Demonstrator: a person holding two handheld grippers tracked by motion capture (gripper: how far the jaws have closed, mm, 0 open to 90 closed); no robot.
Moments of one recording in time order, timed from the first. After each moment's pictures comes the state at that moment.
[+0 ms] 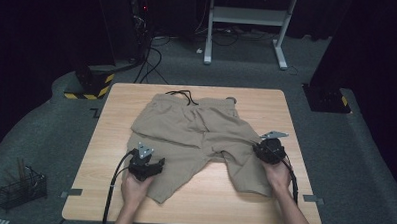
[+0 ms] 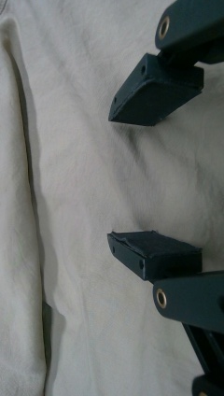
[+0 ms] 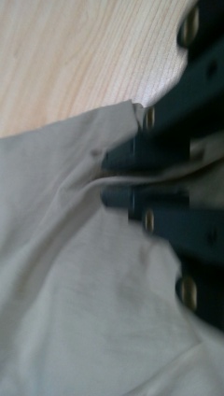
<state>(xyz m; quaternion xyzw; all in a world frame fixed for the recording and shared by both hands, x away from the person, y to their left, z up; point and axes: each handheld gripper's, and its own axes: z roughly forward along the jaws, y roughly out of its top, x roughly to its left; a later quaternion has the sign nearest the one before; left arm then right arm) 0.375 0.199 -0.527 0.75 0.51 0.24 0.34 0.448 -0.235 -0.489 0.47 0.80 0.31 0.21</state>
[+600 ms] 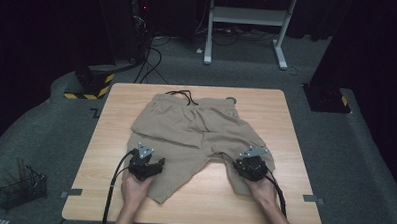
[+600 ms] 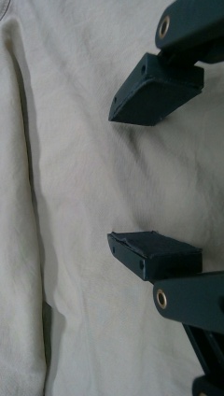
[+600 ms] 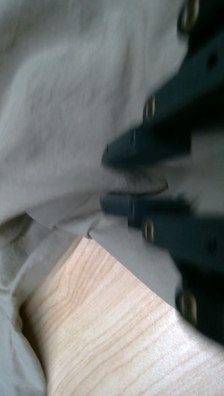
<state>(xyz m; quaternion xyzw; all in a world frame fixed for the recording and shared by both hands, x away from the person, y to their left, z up) 0.375 0.198 -0.527 0.75 0.51 0.24 0.34 0.404 -0.185 -0.511 0.39 0.85 0.32 0.16</state>
